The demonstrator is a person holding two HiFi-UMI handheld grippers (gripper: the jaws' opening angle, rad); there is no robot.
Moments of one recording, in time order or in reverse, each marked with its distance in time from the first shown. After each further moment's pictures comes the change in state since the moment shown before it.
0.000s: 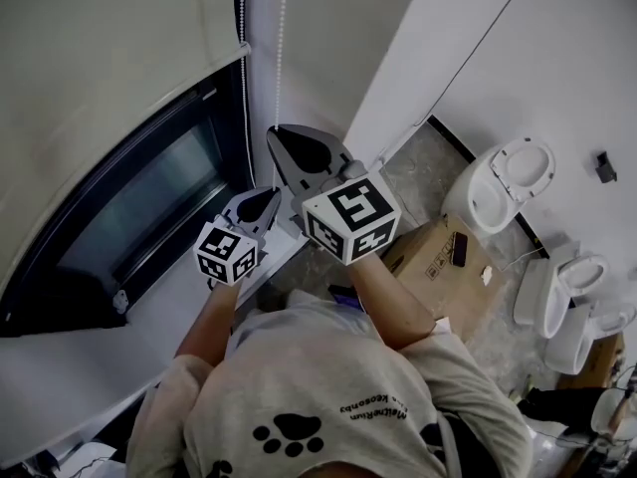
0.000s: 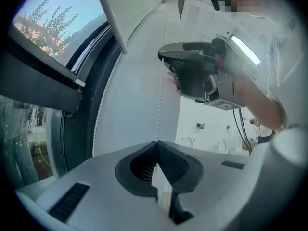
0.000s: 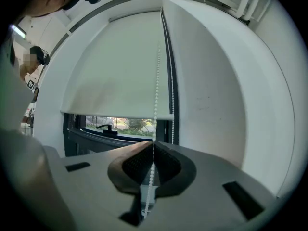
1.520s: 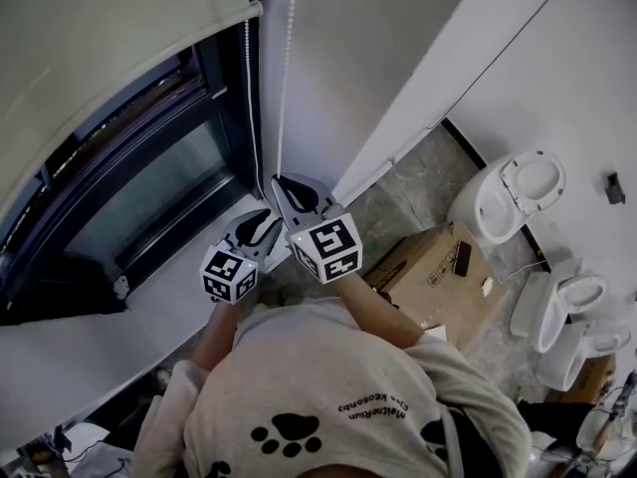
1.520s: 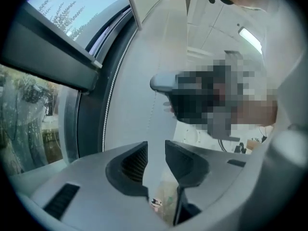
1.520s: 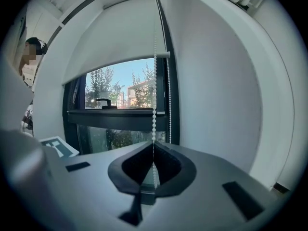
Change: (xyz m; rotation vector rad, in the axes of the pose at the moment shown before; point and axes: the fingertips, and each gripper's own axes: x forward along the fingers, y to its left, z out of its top) left arm -0.022 0.003 -0.061 -0.059 0.108 0.084; right arm 0.011 0.005 -0.130 0.034 0.146 -0.003
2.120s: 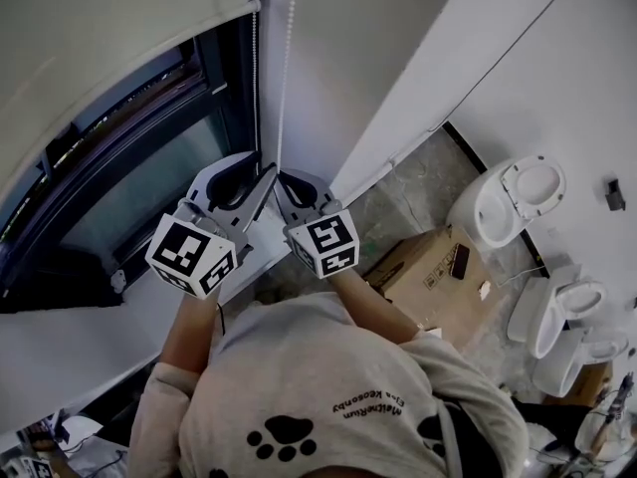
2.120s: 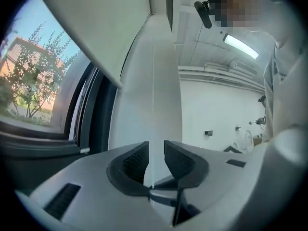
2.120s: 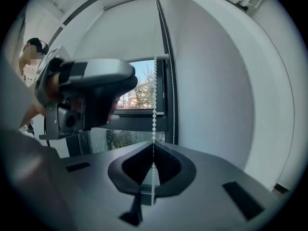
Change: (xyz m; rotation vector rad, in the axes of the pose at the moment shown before) left arm -0.039 -0.026 0.206 0.162 -0.225 0.011; right arm -0.002 -0.004 -0.001 -0.001 -0.014 0.001
